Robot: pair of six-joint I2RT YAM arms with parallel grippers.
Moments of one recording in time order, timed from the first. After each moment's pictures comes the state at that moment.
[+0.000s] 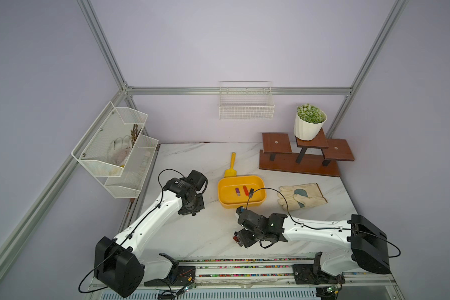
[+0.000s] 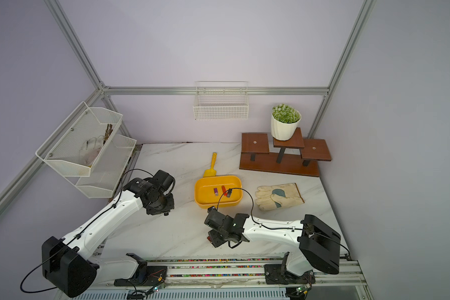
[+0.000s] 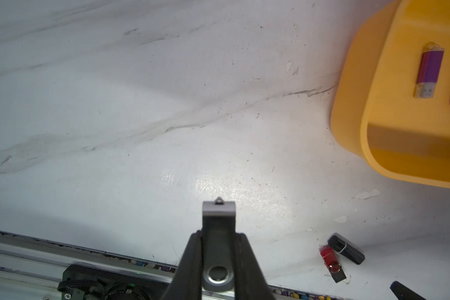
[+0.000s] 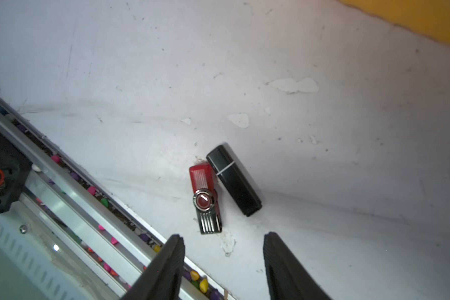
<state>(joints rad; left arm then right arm) -0.44 1.29 1.12 -1.20 -0.16 -0.68 1.15 1.49 0.90 -0.52 0.03 0.60</state>
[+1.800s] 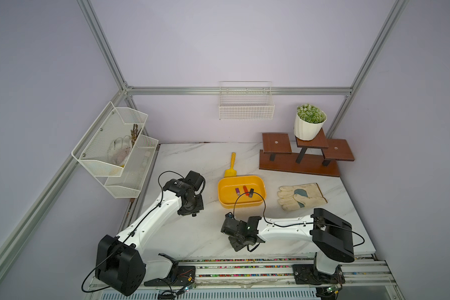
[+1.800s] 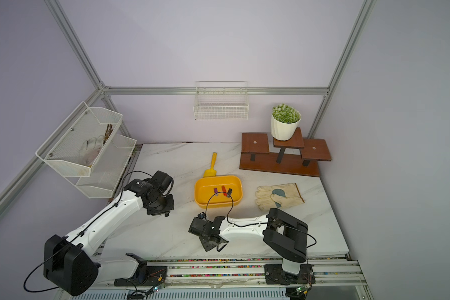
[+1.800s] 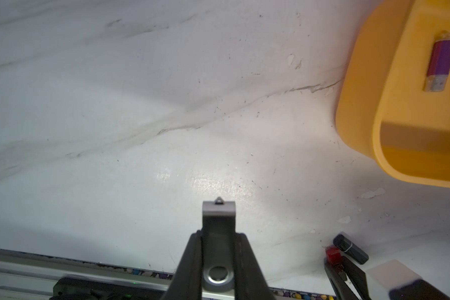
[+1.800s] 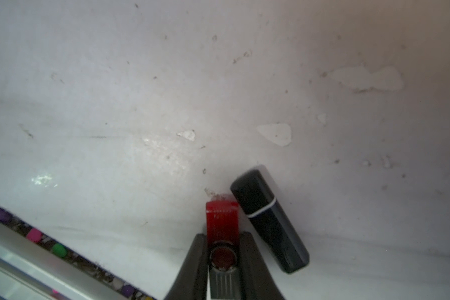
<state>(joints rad) -0.39 1.31 1.11 -1.14 -0.10 -0.62 1.22 1.77 1.06 -0.60 0.12 0.67</state>
